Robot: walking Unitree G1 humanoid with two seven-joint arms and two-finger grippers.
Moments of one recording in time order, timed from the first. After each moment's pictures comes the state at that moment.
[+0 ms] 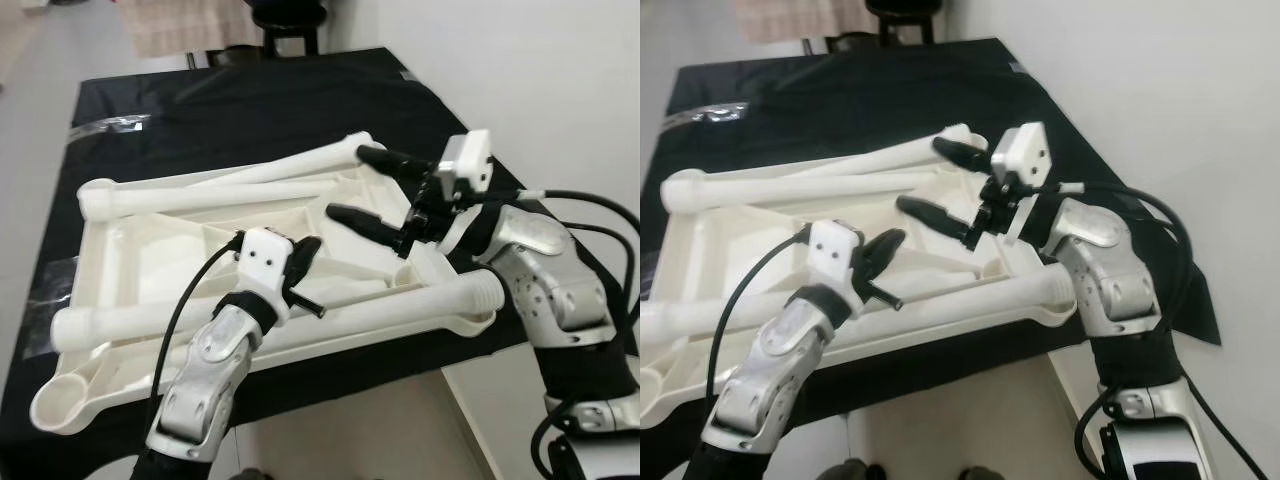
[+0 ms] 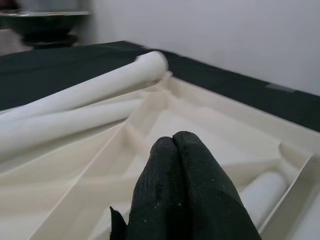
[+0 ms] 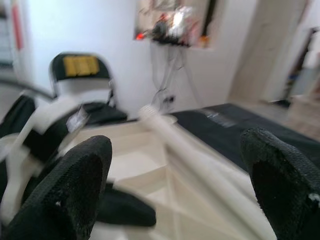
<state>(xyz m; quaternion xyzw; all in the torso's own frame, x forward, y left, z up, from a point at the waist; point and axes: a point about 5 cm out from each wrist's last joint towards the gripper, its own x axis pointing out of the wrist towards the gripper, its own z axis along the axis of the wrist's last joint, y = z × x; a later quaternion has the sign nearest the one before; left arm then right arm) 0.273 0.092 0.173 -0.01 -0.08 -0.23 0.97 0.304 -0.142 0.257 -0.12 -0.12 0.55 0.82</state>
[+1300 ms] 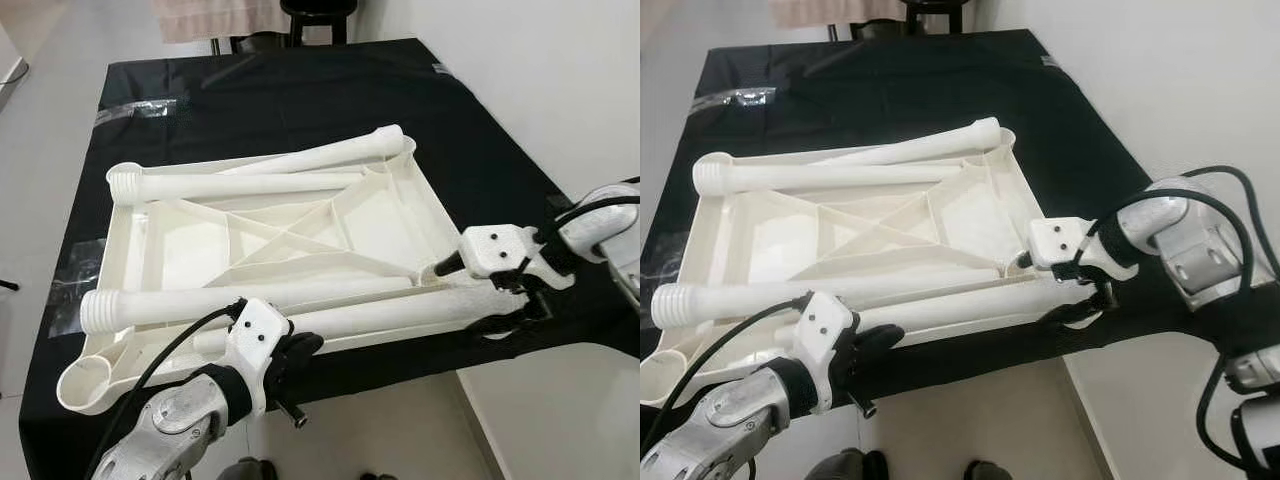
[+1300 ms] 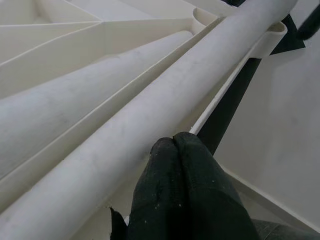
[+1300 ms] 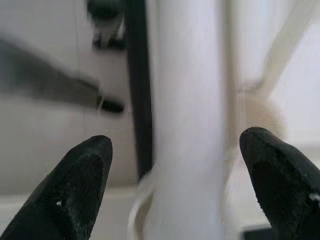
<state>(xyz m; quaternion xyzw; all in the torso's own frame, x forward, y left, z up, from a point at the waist) 0.206 0.099 0.152 0.03 0.09 -0.36 0.93 0.303 -0.239 0.243 -0.50 0.29 0.57 0.58</state>
